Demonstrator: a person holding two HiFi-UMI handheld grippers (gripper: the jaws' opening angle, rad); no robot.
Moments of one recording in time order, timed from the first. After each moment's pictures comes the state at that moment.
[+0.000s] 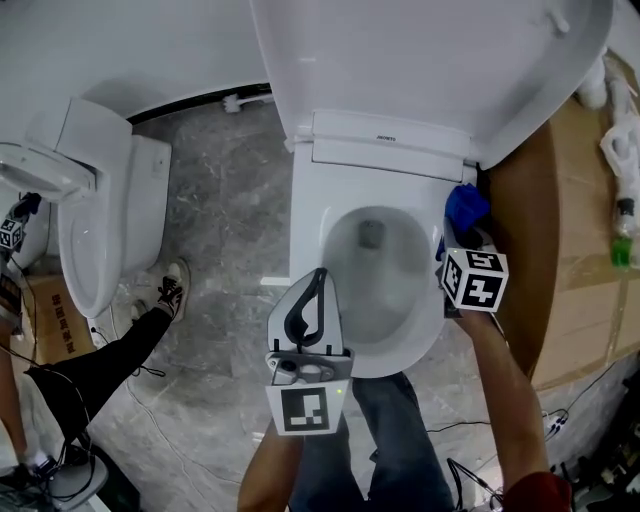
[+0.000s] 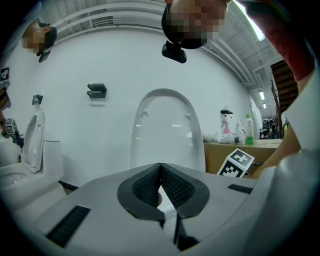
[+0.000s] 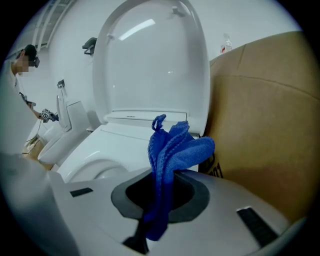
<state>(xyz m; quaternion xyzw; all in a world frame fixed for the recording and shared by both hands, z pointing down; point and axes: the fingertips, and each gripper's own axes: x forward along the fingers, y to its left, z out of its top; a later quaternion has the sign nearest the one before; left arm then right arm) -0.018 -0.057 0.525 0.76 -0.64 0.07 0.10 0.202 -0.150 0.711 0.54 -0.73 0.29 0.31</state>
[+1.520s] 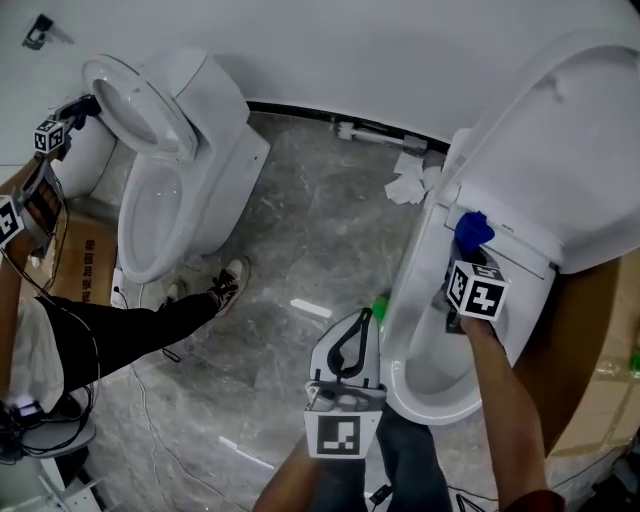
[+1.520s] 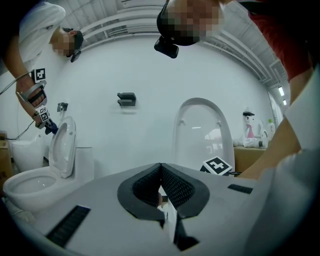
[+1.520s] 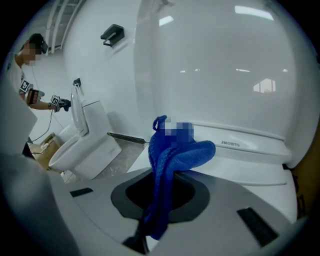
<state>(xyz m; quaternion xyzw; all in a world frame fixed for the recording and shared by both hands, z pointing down) -0.183 -0.026 0.494 0.69 -0.72 0.05 0.10 -0.053 -0.209 0.696 0.46 -0.79 0.27 0.30</state>
